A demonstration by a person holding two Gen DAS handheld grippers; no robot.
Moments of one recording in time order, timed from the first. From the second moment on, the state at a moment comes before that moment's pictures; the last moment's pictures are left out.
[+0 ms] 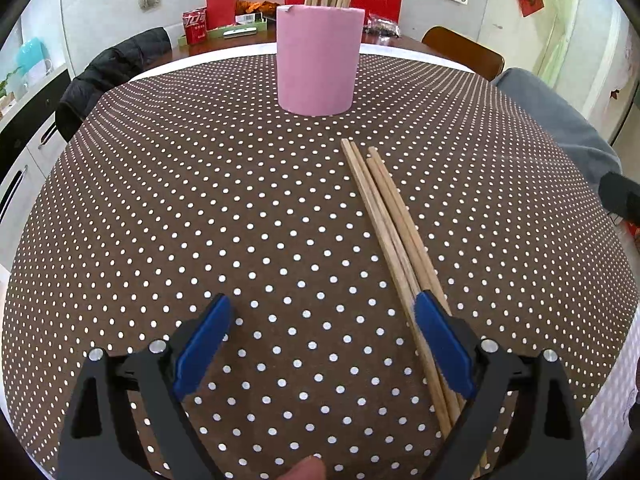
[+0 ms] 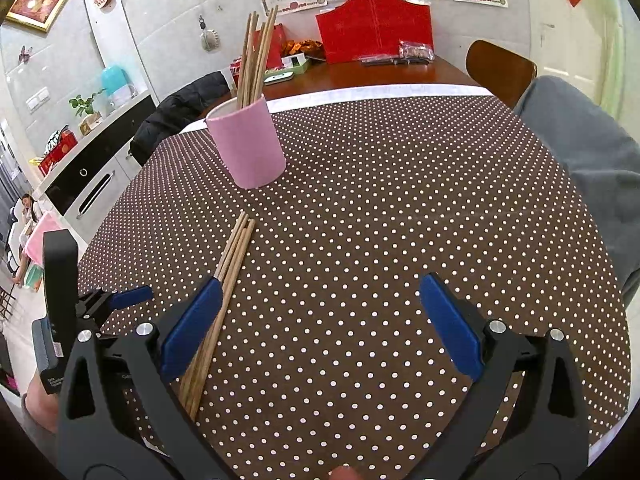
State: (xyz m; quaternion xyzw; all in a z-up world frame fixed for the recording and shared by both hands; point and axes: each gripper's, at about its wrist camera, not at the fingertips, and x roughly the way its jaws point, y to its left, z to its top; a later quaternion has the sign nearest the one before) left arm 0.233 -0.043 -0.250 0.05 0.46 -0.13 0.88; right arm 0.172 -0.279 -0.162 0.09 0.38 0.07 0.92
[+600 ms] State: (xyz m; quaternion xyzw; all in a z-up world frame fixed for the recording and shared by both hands) left arm 0.250 -0.072 -0.254 0.07 0.46 -0.10 0.88; right arm 0.170 -0.256 -0.182 0.07 0.41 0.10 0.90
